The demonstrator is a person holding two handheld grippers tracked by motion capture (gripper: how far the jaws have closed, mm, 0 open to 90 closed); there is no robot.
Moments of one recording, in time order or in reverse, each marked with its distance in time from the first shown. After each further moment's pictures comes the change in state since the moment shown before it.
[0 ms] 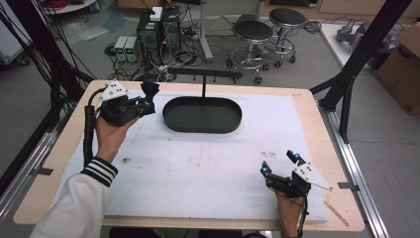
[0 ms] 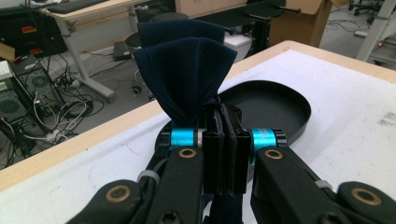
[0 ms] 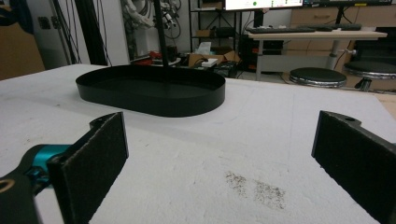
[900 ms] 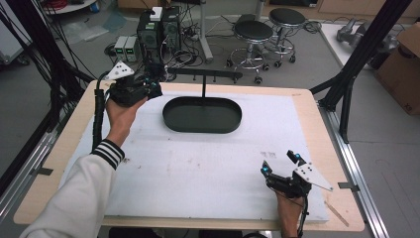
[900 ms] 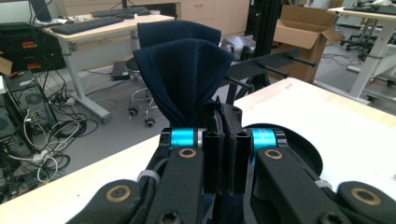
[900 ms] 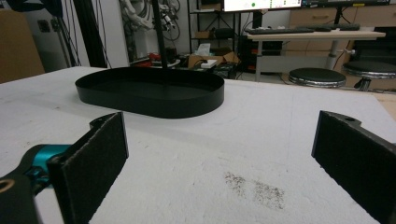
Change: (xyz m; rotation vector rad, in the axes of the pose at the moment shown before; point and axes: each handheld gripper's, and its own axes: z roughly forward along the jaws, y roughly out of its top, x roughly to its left) left arm 0.019 0.029 0.035 -0.100 -0.008 -0.049; right arm -0.001 0.000 0.000 -0.009 -0.003 0.007
